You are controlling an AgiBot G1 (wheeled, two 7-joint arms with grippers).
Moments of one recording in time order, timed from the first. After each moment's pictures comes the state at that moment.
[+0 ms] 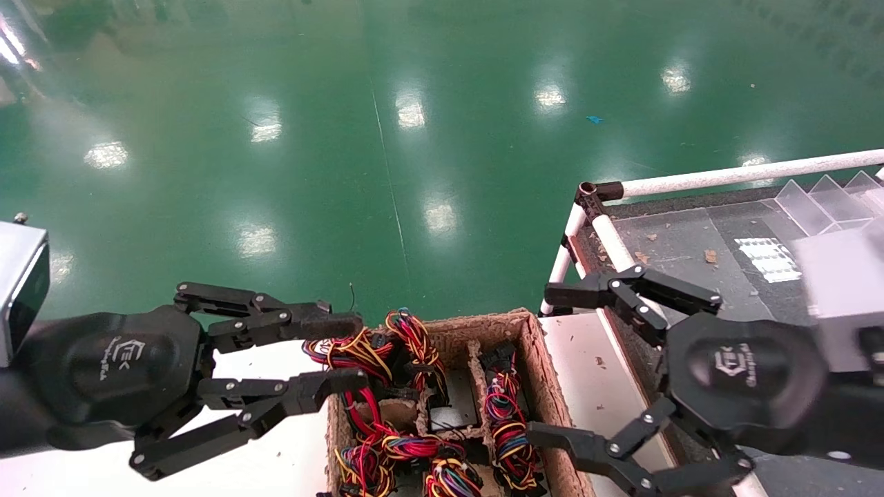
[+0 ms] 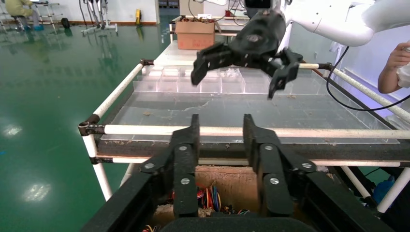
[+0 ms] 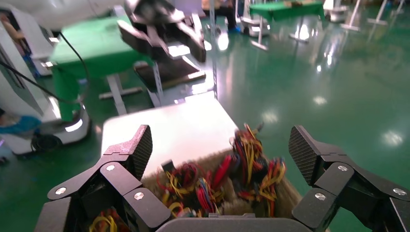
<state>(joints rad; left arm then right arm) -1.09 0.58 0.36 -1.27 0.68 1.47 -0.15 1.10 -0.61 -0.31 1.29 -0.83 -1.45 0.21</state>
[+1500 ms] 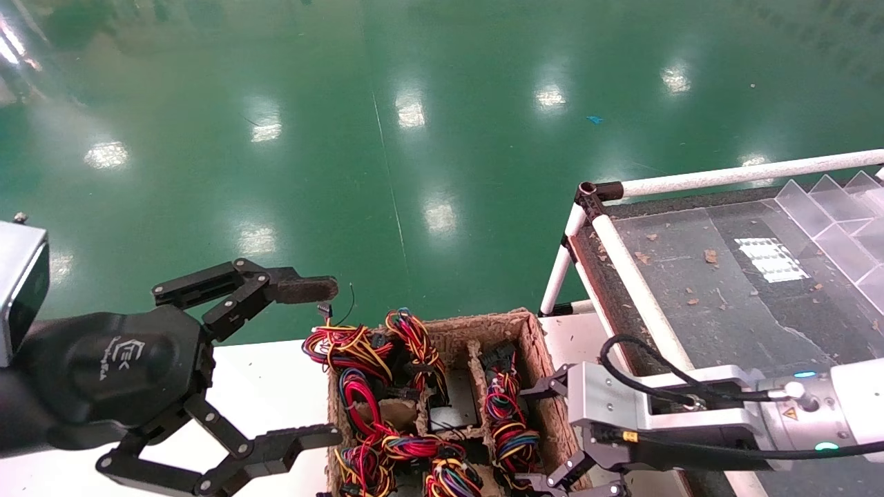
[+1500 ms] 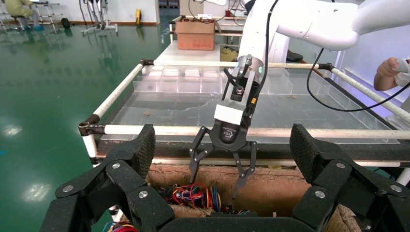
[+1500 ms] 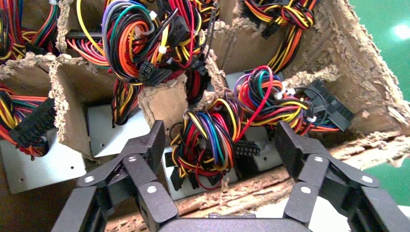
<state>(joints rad) -1.09 0.58 0.36 -1.27 0.68 1.47 -0.15 1.27 -0.76 -0.59 1.35 -1.44 -1.37 0.29</state>
